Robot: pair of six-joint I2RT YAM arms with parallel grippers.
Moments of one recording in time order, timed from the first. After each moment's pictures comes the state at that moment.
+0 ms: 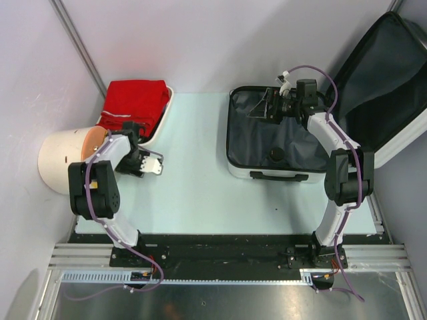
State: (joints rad) left arm 0.05 1.69 1.15 -0.88 -0.18 1.78; right arm 0.13 1.88 1.55 -0.22 -0.90 0.45
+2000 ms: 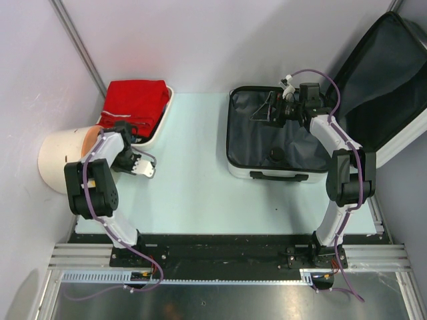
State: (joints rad) left arm 0.13 1.71 1.20 -0.98 -0.21 1.94; right arm 0.10 1.86 1.50 -0.22 -0.90 0.44
